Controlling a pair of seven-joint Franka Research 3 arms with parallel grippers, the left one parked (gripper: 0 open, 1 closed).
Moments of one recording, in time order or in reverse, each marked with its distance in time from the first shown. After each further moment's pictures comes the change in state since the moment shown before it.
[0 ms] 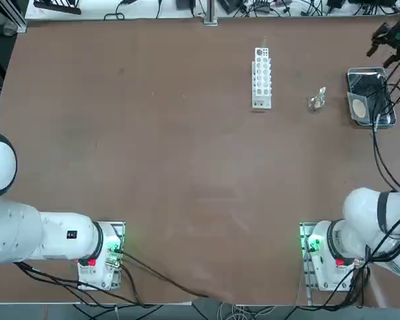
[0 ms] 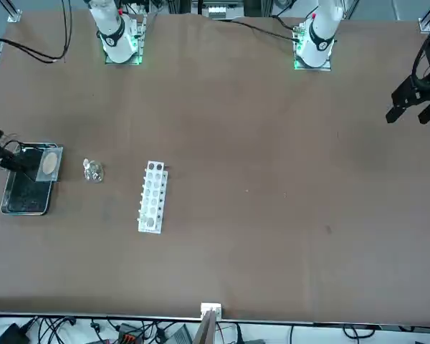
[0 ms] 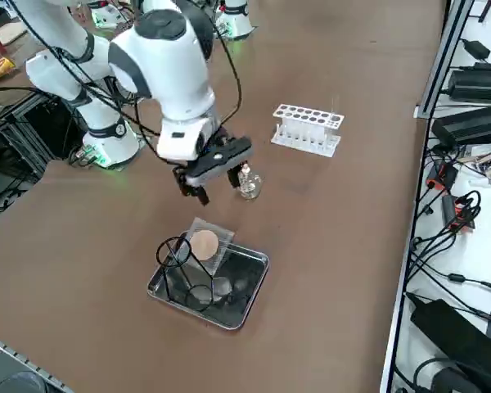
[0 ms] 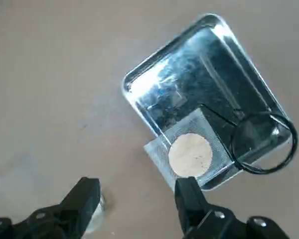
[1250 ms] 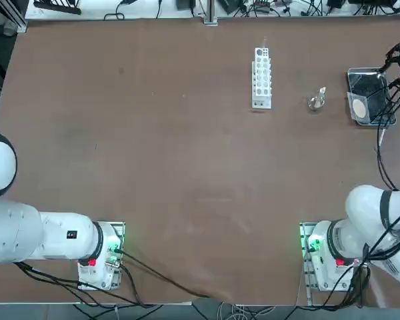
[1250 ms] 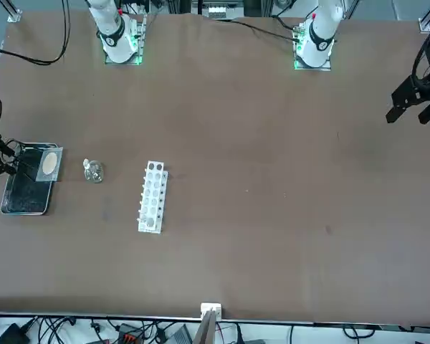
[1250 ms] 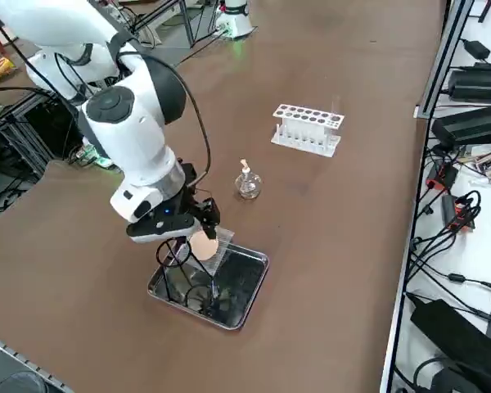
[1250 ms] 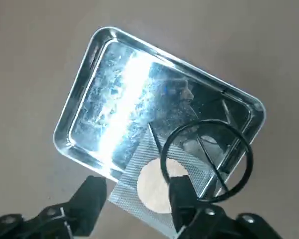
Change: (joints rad) arm -0.156 0.092 -0.001 -0.066 -0.004 0.166 0.207
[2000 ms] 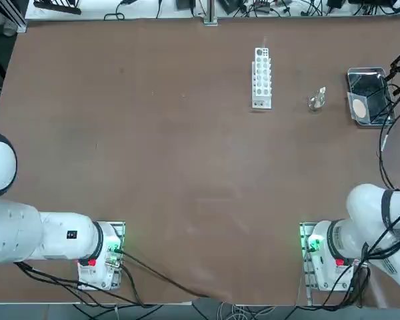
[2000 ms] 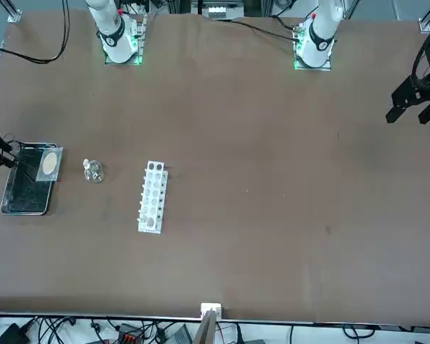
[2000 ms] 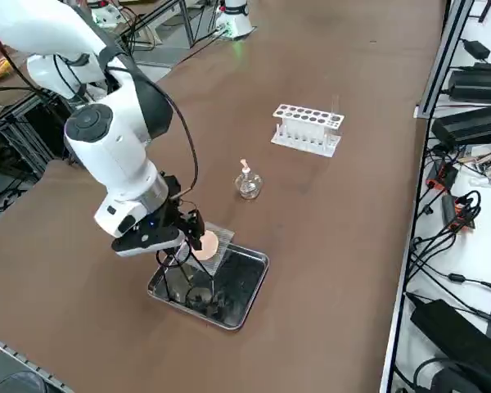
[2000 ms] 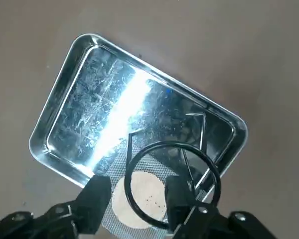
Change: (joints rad) arm -0.052 0.010 0.000 -0.041 0.000 0.057 -0.094
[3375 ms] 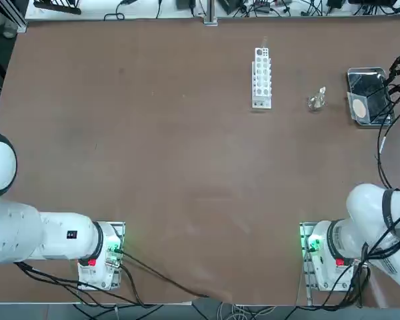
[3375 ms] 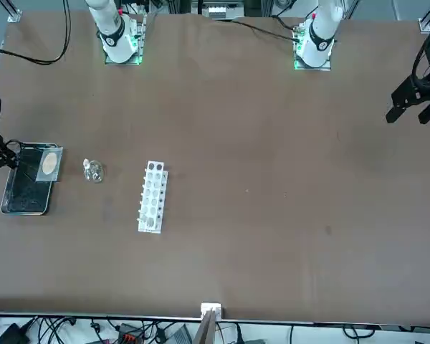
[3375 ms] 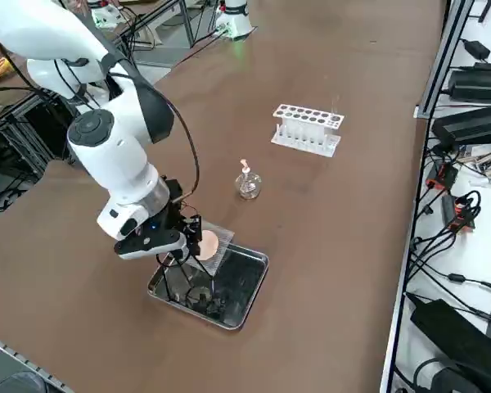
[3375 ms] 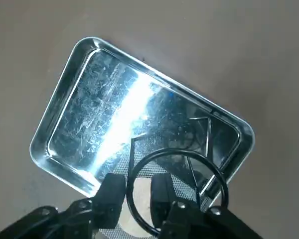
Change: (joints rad) arm -0.001 0.012 0.002 -0.007 0.000 0.039 0.000
